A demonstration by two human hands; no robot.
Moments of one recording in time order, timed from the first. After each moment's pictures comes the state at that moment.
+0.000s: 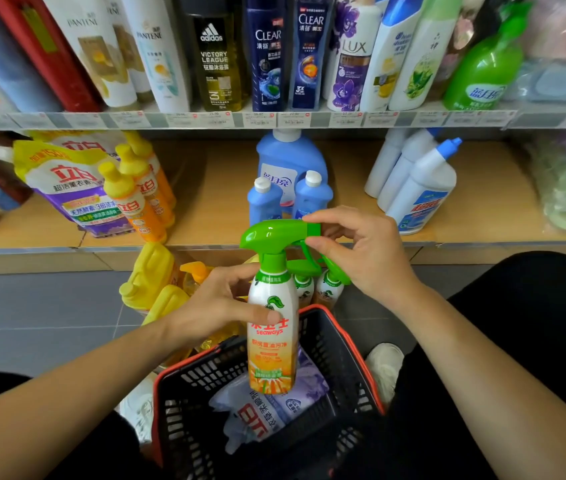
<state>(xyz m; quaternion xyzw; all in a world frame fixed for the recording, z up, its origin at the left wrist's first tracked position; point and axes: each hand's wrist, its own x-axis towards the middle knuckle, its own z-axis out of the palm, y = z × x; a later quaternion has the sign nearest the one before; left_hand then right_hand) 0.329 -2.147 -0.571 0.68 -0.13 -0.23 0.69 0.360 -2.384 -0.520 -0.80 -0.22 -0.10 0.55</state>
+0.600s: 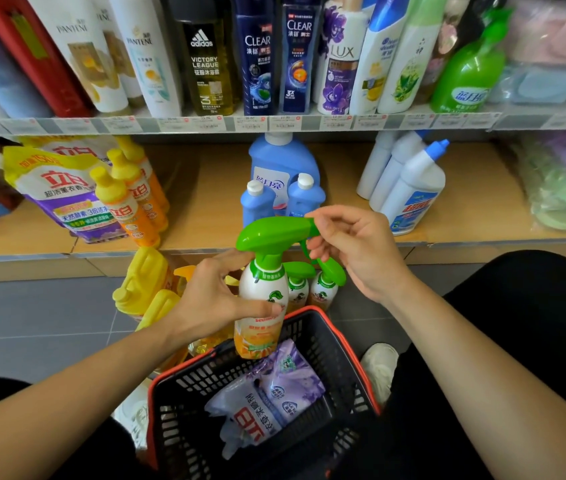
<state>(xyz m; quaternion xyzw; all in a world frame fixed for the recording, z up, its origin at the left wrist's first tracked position) 0.334 -2.154 -0.558 0.83 -0.17 -0.03 0.54 0.363 -2.386 -0.524 -0.63 -0.09 0.05 0.77</state>
